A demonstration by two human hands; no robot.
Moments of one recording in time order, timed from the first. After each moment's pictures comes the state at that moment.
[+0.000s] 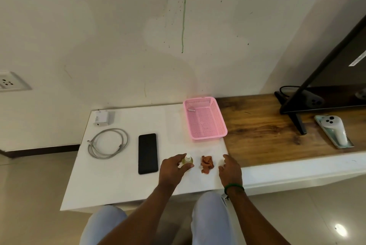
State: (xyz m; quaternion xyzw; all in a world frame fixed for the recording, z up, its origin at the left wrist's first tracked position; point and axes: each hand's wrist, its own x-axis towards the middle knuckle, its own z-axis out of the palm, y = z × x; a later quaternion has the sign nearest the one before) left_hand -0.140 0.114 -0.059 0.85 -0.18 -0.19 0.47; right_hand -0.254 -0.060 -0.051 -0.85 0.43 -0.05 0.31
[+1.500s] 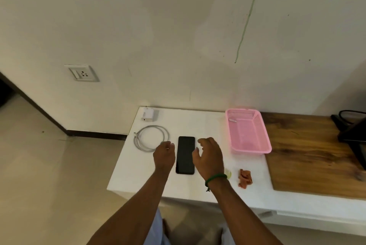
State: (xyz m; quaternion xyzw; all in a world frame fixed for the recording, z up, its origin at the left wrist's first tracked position) left_hand -0.055 0.212 -0.013 0.88 0.07 -0.07 0.46; right_hand -0.138 0.089 0.047 -0.91 0.16 -0.16 0.35
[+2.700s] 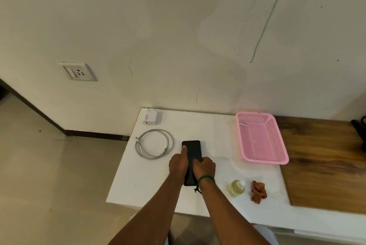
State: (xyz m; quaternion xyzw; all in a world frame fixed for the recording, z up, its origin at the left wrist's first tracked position) left_hand -0.028 0.183 -0.045 0.77 0.21 -0.29 0.53; right_hand -0.070 0.111 -0.034 -0.74 0.45 0.08 0.49
